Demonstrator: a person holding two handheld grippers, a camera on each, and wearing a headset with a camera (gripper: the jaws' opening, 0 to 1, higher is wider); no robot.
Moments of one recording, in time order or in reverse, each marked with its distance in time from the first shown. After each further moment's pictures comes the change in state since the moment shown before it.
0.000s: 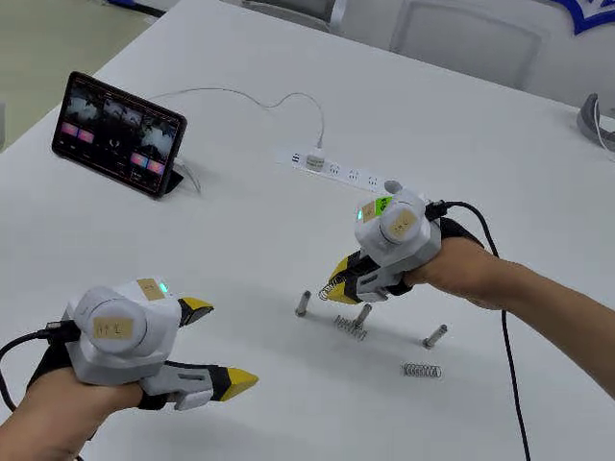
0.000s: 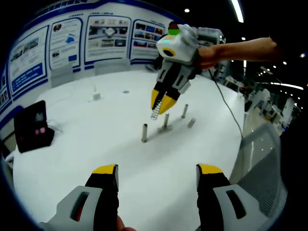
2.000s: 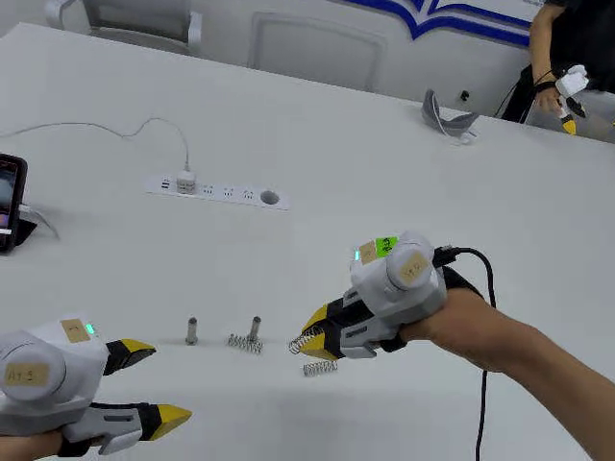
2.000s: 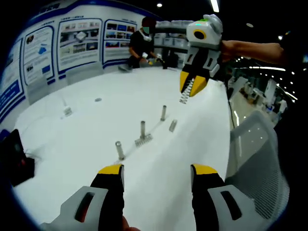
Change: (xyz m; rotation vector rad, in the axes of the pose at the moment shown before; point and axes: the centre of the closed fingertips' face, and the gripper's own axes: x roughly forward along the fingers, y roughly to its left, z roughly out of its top) left arm 0.042 -0.038 0.027 0.152 0.031 -0.172; right arm -0.105 0.068 -0.052 0.242 -0.108 -0.106
